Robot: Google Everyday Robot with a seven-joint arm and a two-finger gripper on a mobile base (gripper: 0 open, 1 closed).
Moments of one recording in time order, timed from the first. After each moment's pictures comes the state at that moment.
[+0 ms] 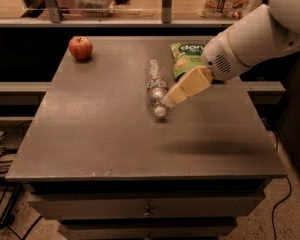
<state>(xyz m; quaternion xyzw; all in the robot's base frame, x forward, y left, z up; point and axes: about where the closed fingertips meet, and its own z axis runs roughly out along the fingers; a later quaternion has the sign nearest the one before) 0.542 -0.081 0.928 -0.46 0.82 0.15 0.32</state>
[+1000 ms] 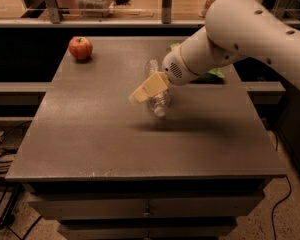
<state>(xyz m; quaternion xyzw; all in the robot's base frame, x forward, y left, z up) 0.593 -0.007 0.875 -0.42 0.83 0.19 0.31</state>
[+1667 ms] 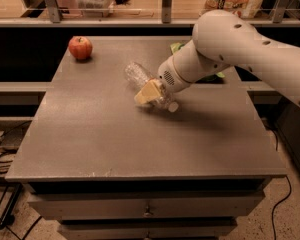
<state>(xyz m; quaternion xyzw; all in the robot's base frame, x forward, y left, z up) 0.604 0.002 0.834 -0.39 0.86 0.20 0.28</state>
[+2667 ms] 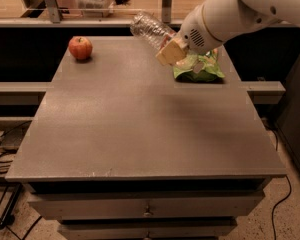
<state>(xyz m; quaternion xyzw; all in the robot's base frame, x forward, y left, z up) 0.607 -0.044 0.965 -0.44 0.80 0.10 0.39</state>
